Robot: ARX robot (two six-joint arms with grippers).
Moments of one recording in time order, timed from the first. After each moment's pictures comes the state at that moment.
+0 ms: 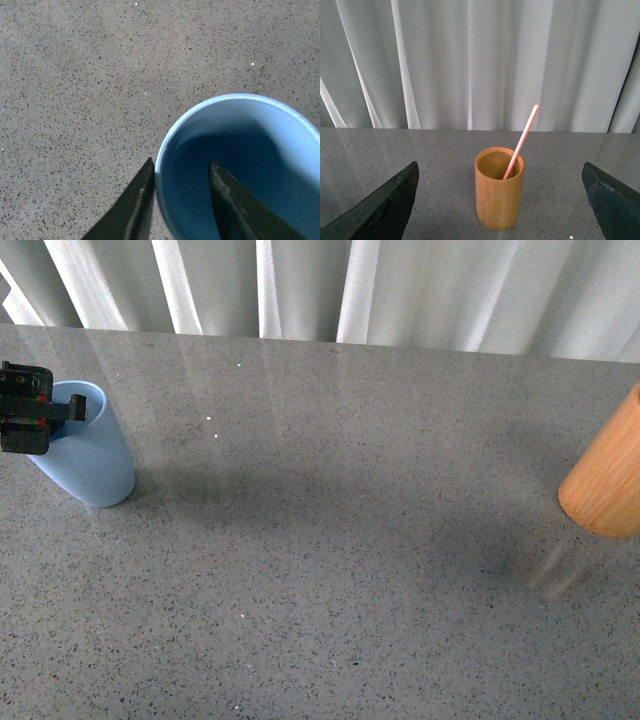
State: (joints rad) left arm 0.01 1.81 0.75 0.37 -0.05 0.11; right arm 0.00 0.00 0.02 0.00 0.00 0.00
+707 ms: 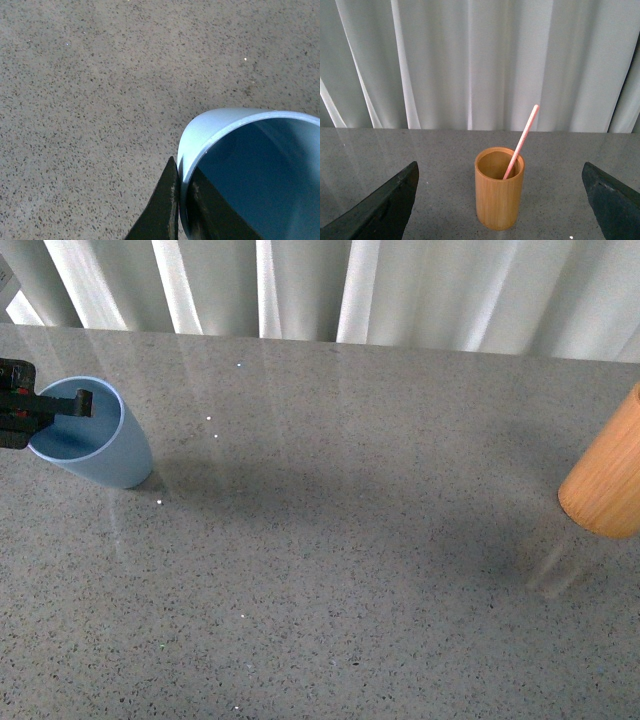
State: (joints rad) left arm -0.01 1.79 0.78 0.30 -0.05 0.10; right arm 0.00 0.00 0.02 0.00 0.00 0.00
